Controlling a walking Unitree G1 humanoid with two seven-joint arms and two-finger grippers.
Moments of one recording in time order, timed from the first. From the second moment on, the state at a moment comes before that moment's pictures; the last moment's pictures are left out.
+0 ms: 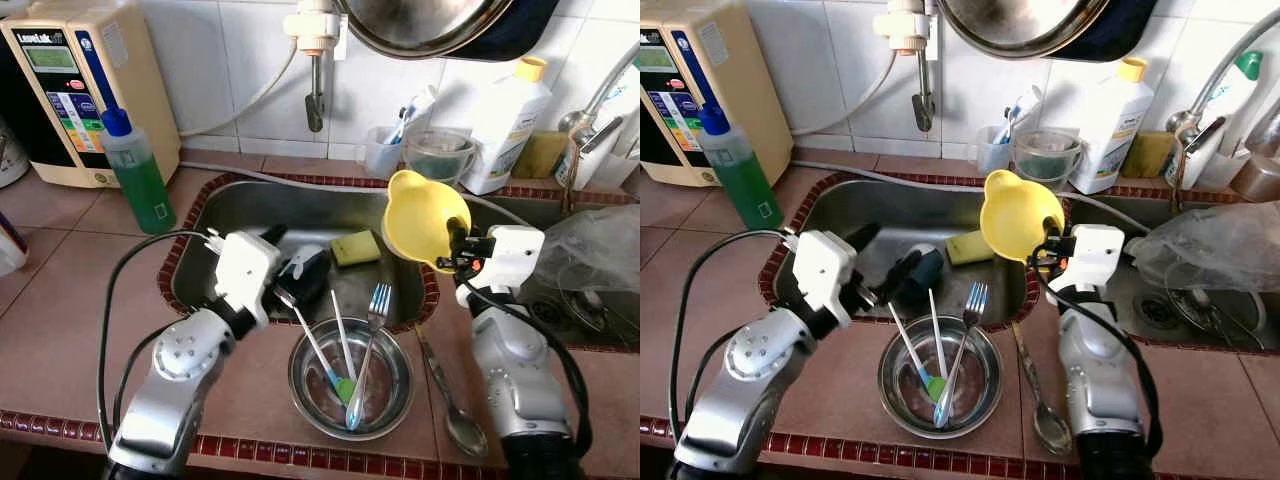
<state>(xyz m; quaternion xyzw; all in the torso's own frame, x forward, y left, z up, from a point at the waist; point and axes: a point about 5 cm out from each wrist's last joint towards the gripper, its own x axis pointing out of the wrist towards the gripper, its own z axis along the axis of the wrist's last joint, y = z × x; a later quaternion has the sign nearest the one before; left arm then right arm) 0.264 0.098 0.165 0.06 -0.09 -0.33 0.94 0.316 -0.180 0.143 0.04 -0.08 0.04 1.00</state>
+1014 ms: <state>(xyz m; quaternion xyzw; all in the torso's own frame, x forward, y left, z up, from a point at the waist) 0.220 0.075 0.171 0.05 -0.06 -0.40 0.91 0.342 -0.151 0.155 0.05 -0.04 0.23 0.97</state>
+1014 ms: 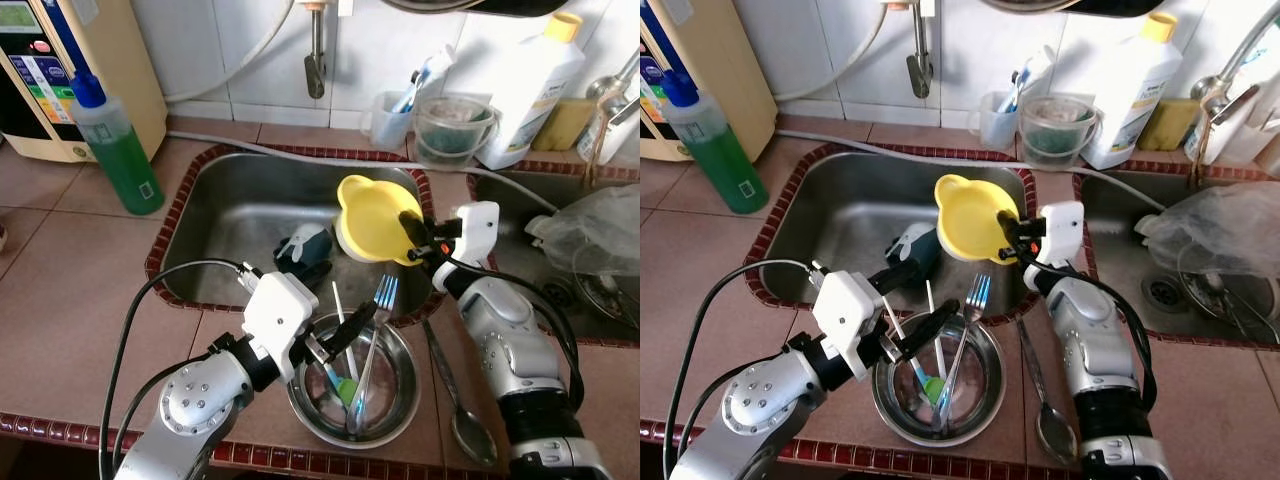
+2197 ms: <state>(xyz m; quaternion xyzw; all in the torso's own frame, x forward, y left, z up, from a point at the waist) 0.213 0.084 0.169 0.05 -0.05 -0.39 0.92 0.352 -0.157 0.148 0.06 -0.01 0.26 0.96</state>
